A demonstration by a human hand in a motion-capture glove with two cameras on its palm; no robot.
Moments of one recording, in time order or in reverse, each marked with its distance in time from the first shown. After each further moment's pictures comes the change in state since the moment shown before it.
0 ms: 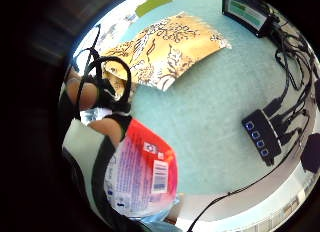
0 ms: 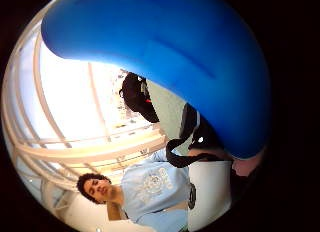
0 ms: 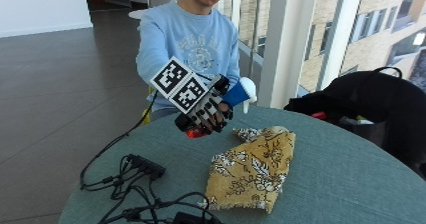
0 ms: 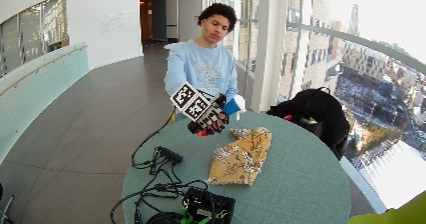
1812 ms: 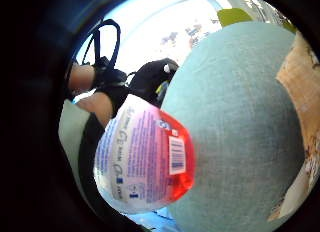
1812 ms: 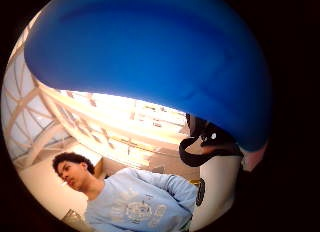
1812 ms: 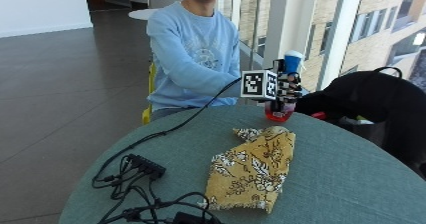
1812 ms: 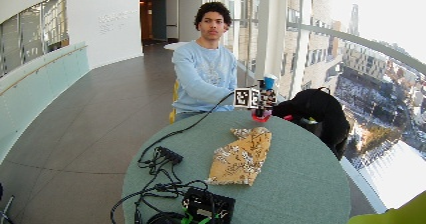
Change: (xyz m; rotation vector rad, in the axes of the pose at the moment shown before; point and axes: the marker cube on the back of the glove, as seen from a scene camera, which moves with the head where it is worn) arm -0.216 -0.004 0.234 0.063 -0.429 -0.538
